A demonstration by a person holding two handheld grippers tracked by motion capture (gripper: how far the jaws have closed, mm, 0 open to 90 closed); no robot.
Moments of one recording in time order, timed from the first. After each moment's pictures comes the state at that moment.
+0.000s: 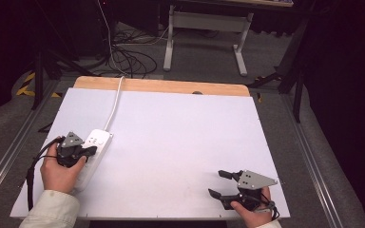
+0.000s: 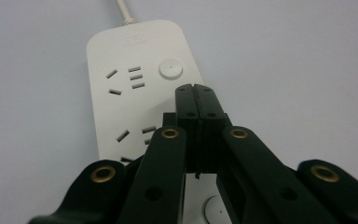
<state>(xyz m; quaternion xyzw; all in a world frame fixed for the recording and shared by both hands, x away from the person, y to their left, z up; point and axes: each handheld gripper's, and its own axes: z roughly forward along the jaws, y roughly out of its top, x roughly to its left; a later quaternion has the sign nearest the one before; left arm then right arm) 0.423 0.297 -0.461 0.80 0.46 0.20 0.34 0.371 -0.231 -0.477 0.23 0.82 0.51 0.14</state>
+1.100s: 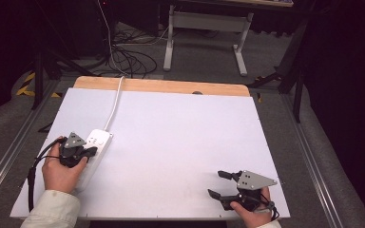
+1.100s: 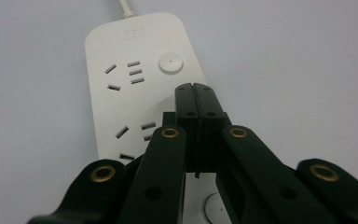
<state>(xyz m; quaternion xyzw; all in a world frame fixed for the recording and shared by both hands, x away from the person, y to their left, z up) 0.423 0.294 -0.462 0.80 0.46 0.20 0.32 0.370 -0.230 -0.477 0.23 0.82 0.51 0.14</state>
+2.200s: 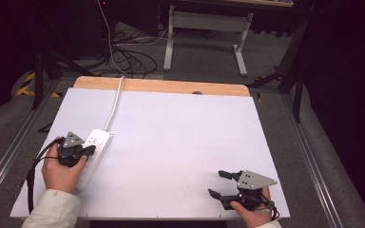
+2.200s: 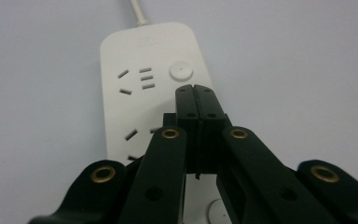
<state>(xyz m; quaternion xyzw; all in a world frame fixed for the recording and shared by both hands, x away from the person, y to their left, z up) 0.420 0.293 -0.459 0.78 0.48 0.22 0.33 0.371 -0.231 -0.478 0.23 0.82 0.50 0.14</state>
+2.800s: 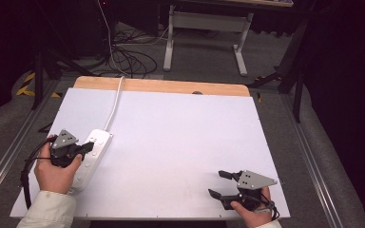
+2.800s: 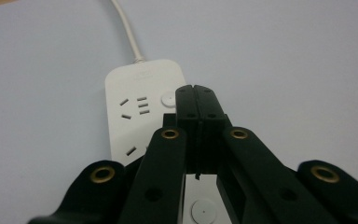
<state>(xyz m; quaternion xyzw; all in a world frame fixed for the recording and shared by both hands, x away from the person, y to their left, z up) 0.408 0.297 -0.435 0.78 0.46 0.23 0.37 0.371 -0.231 -0.478 0.23 0.82 0.50 0.14</state>
